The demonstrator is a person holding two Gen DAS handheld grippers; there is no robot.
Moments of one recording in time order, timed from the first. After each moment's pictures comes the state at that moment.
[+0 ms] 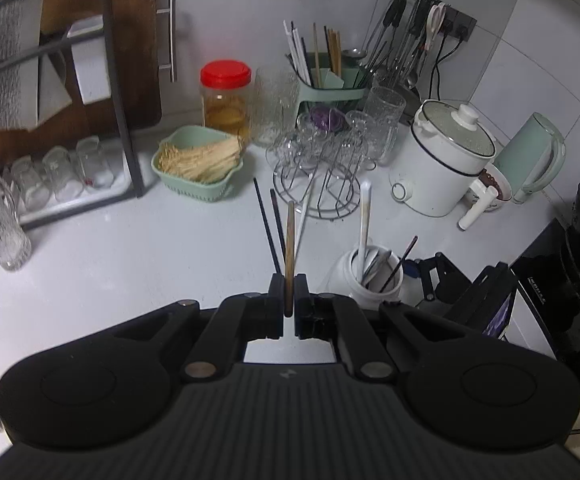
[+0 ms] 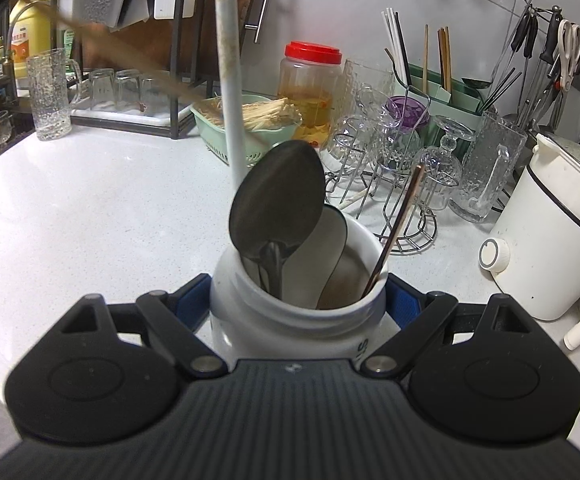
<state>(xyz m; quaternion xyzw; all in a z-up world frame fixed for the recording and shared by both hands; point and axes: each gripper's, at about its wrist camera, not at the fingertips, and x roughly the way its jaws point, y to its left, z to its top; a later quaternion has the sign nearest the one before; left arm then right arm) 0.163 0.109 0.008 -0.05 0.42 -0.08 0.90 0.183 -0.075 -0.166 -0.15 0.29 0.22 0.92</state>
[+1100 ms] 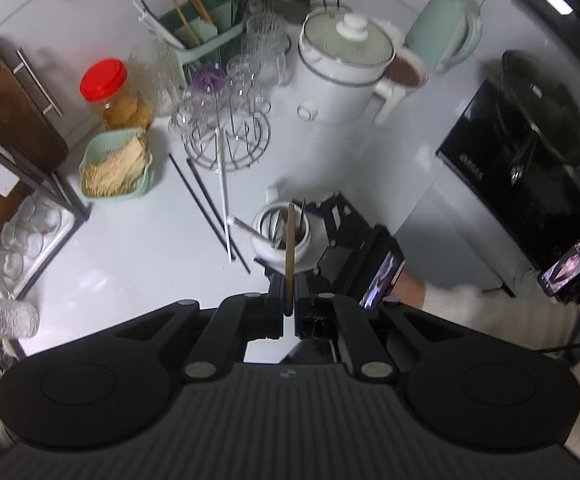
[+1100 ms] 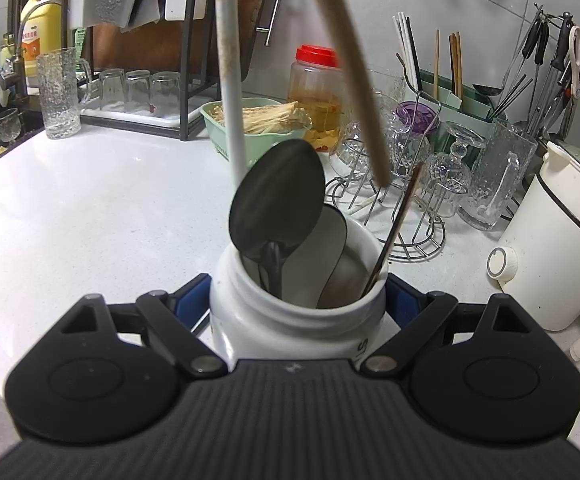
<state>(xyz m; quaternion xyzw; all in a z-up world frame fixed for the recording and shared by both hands) 0.221 0.022 0.116 0.10 0.58 -0.21 0.78 0.185 -0.077 -0.166 -0.16 0.28 0.24 0.92</state>
